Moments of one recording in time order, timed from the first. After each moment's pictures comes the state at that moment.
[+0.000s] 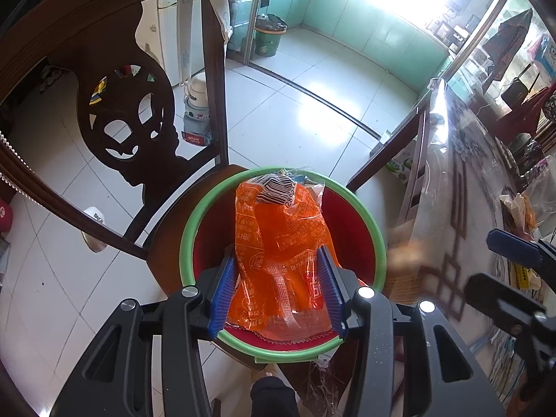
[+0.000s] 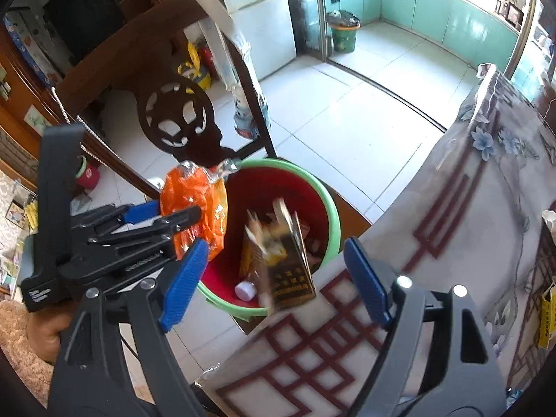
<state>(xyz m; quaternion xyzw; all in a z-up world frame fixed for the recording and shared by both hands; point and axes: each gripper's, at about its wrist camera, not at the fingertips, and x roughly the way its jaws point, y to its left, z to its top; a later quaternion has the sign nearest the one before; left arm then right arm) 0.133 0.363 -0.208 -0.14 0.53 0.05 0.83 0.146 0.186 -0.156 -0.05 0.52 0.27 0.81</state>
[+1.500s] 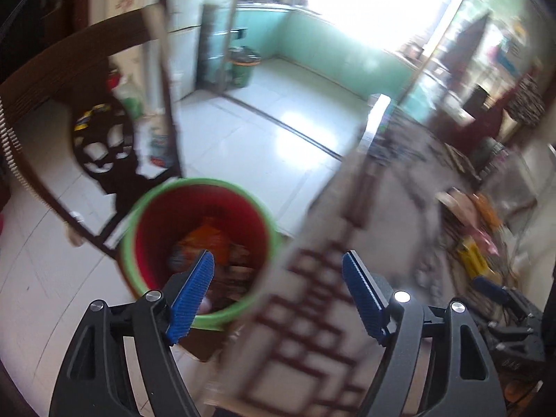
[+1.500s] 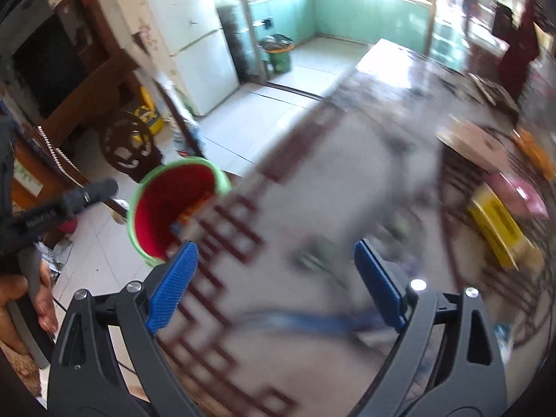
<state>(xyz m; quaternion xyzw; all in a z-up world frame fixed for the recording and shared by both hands) 0.078 0.224 -0.132 -0.15 0.47 0.00 0.87 0.075 -0.023 -0.140 0.01 0.49 0.17 0.86</state>
